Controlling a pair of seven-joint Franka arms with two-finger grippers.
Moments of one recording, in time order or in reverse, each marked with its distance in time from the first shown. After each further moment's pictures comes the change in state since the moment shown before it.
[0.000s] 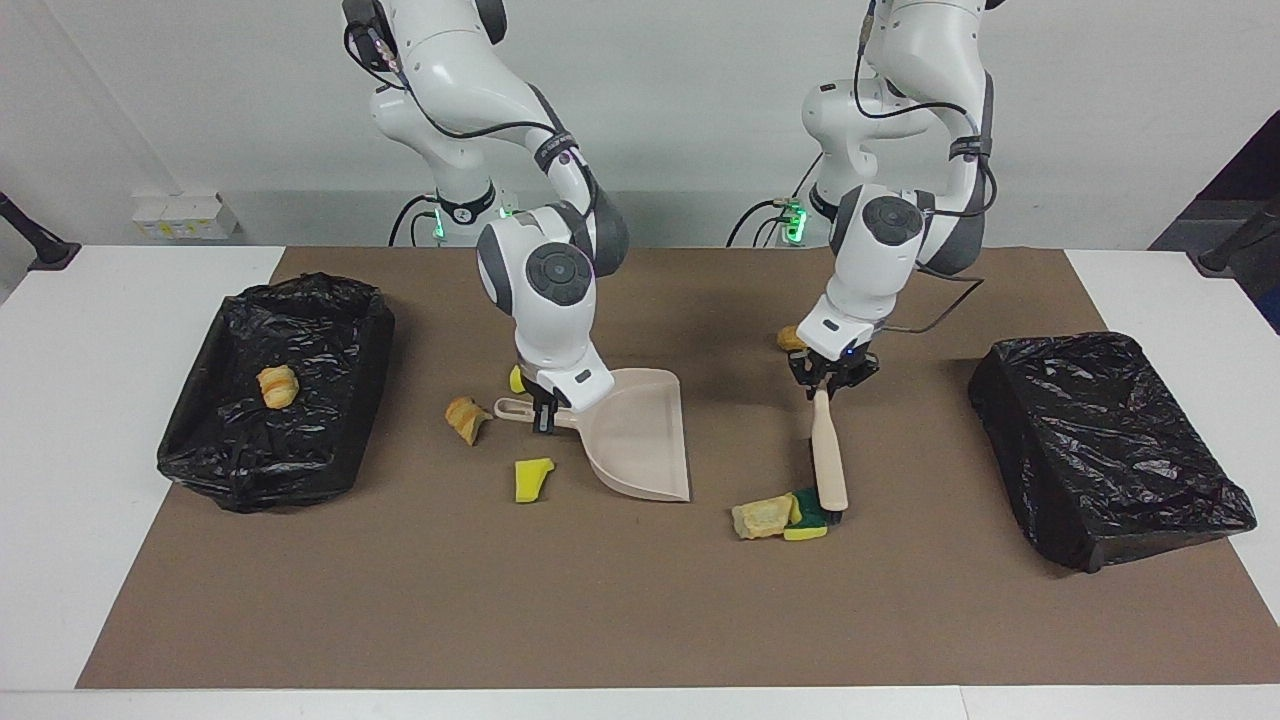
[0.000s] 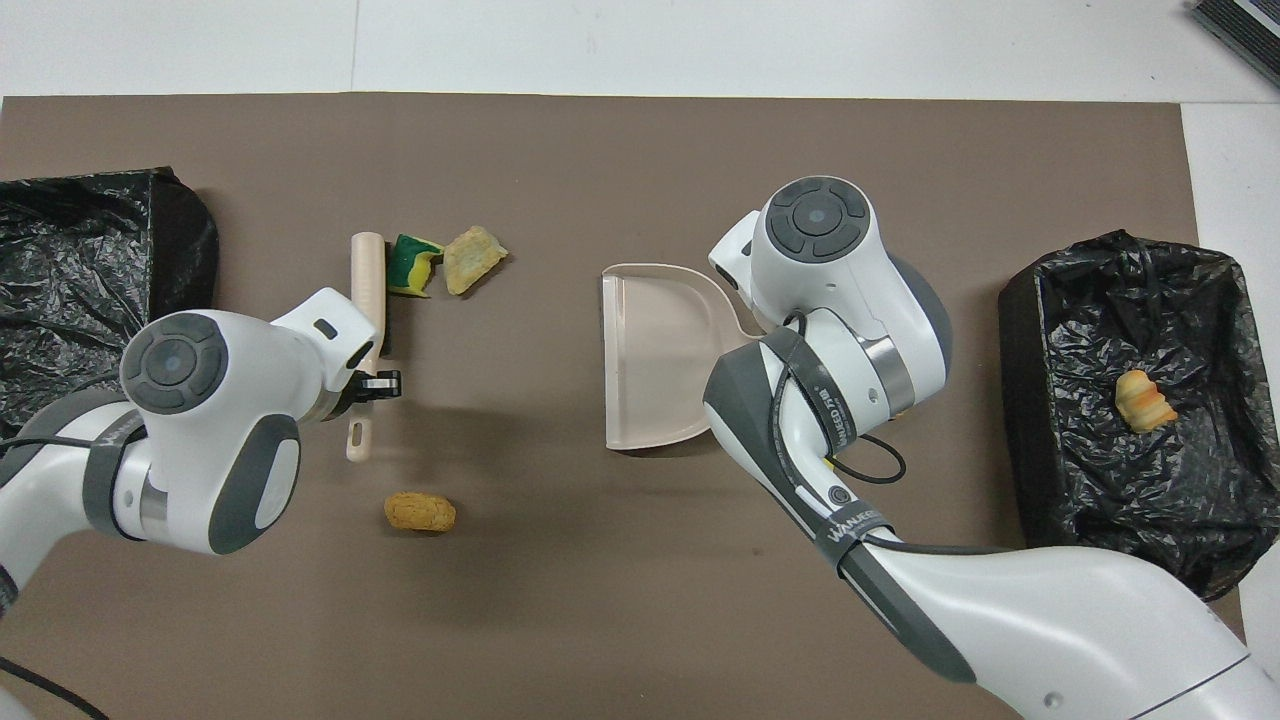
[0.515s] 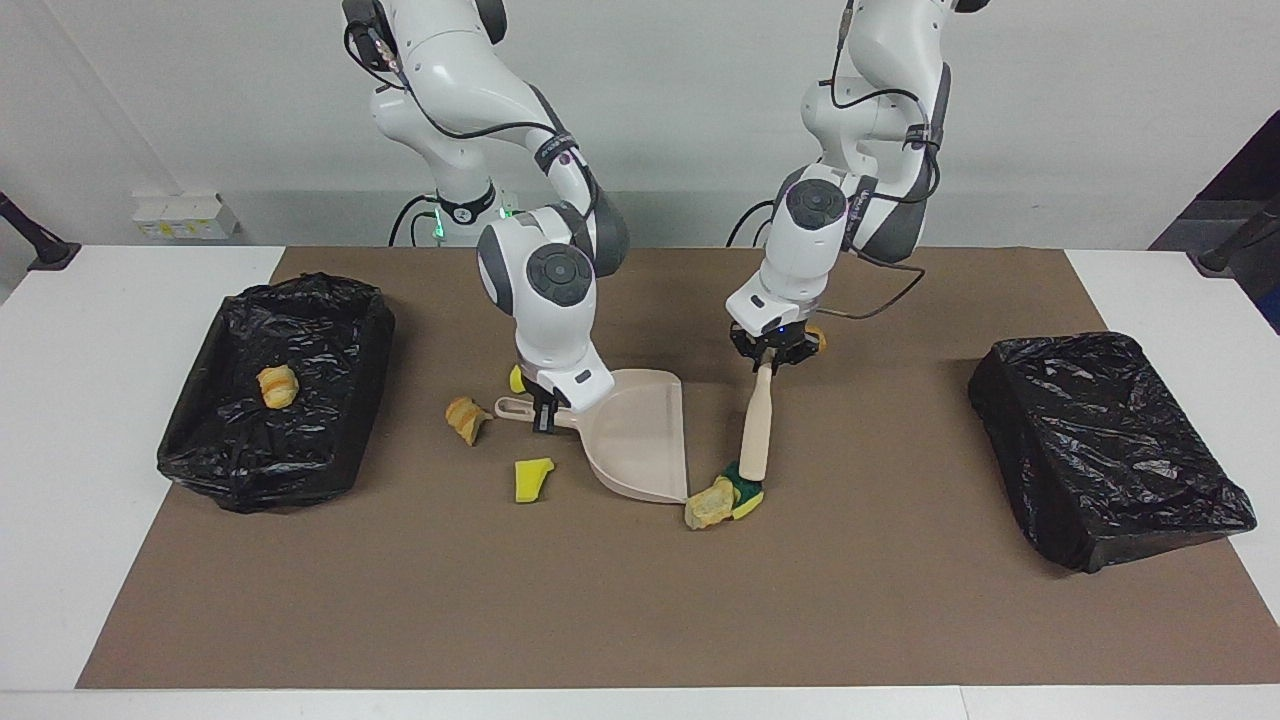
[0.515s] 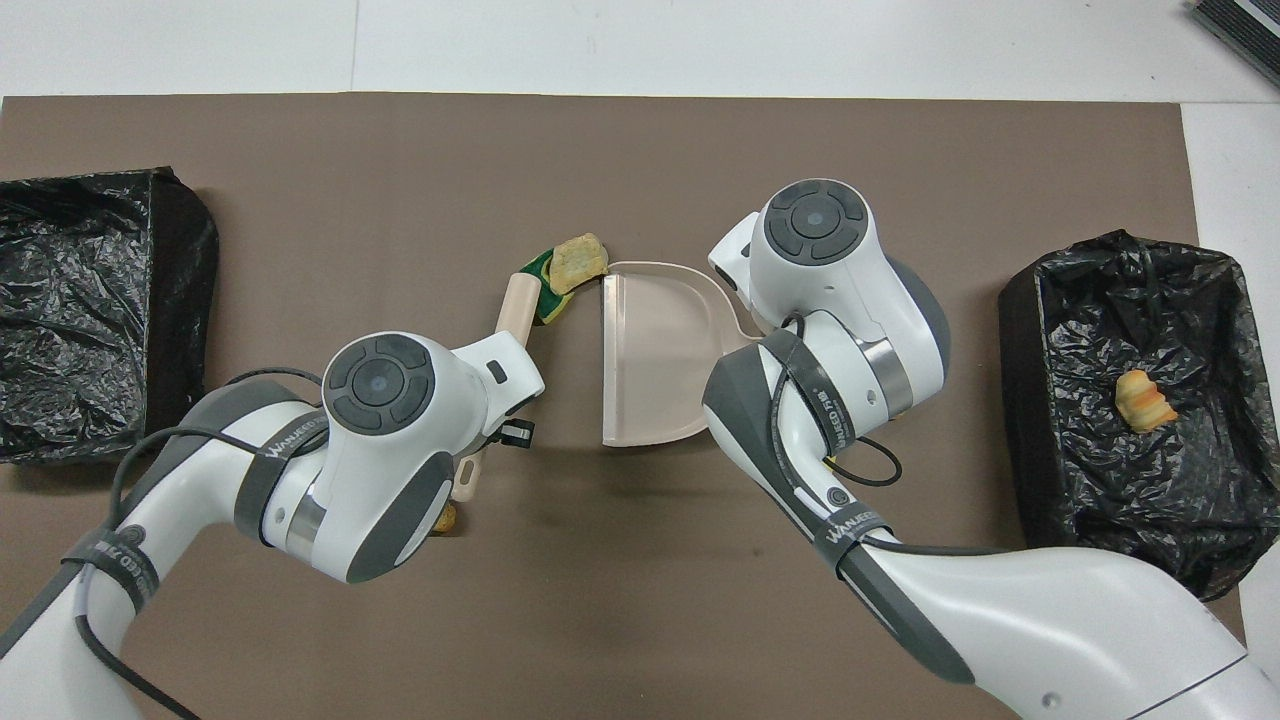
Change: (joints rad) left arm -0.115 -0.001 0.006 0.105 -0.015 -0.233 0.054; right arm 0.000 -0.002 0.000 -0.008 0.000 0.001 0.005
